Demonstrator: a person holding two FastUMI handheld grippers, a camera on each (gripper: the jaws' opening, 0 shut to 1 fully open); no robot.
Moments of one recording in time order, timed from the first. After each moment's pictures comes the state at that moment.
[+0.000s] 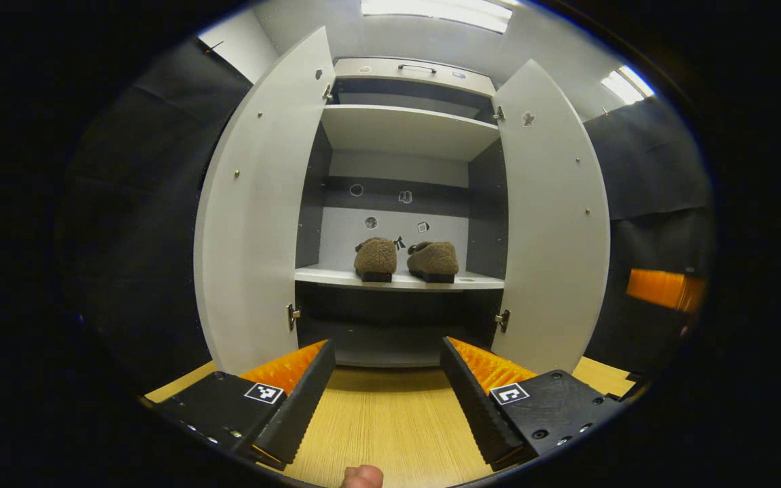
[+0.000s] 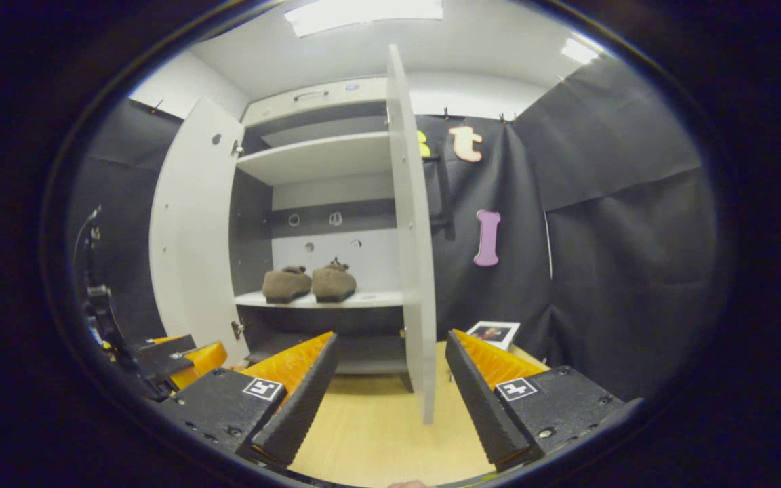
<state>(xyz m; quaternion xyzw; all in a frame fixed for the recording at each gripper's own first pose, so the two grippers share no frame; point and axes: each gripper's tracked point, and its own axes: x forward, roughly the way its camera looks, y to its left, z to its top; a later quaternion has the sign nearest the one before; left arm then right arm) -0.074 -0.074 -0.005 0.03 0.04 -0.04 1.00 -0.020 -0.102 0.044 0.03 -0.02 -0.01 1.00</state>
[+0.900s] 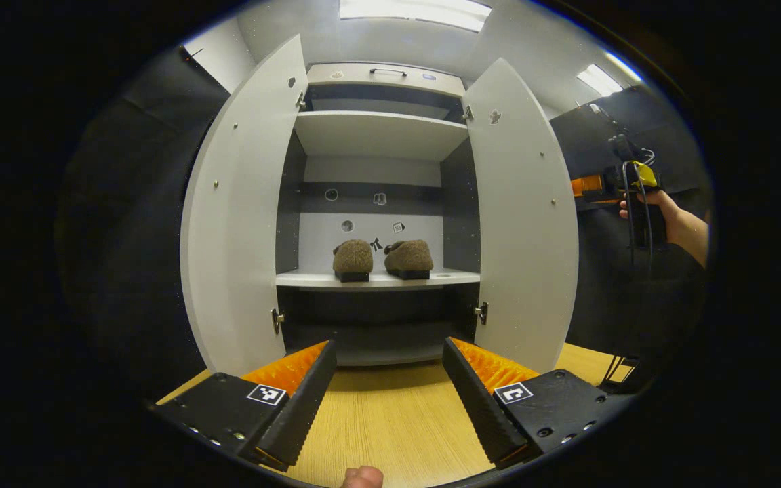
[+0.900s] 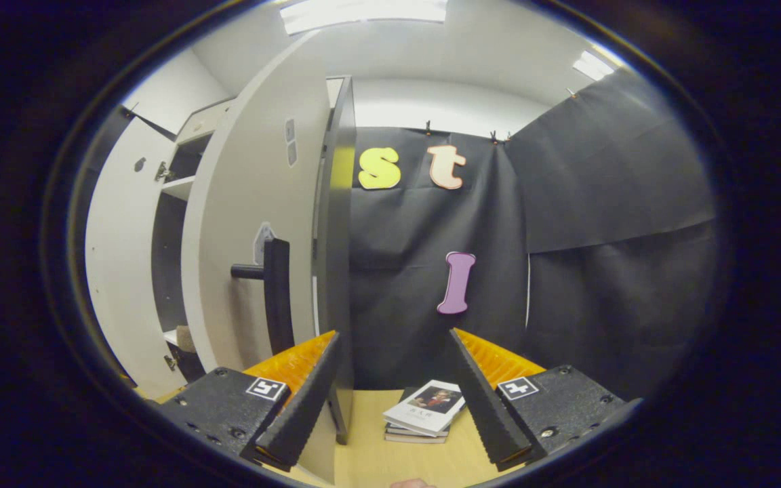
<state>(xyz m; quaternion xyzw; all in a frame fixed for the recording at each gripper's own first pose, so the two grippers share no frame) -0.092 -0.079 -0.023 0.05 0.05 -0.08 0.99 0.113 -0.224 0.160 0.01 -0.04 -0.06 1.00</state>
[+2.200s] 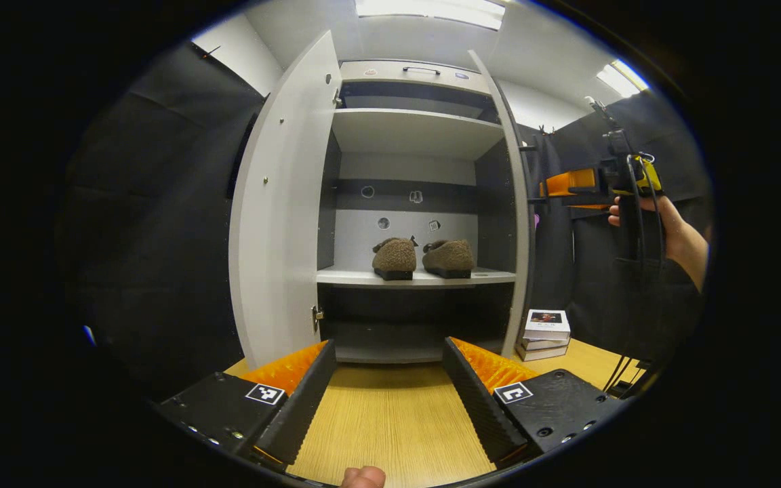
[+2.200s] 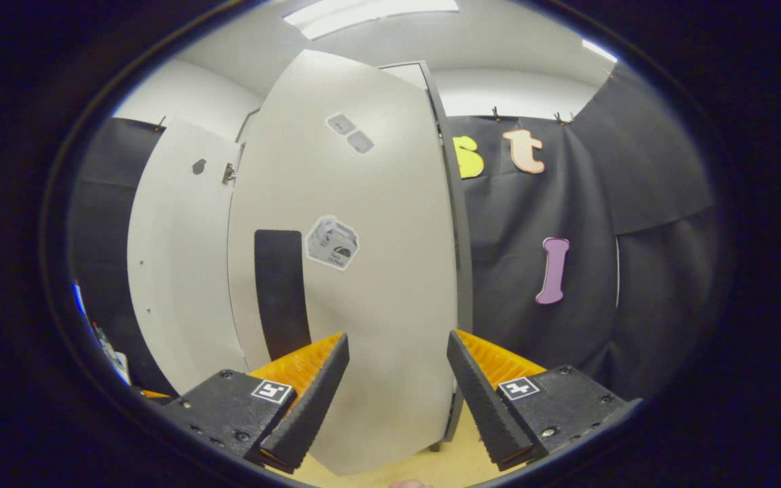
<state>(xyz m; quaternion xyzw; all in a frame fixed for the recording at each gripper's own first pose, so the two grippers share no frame) -0.089 -0.033 -0.006 0.04 0.05 -0.02 1.00 0.161 -0.046 0.137 0.04 -0.02 0.11 0.99</state>
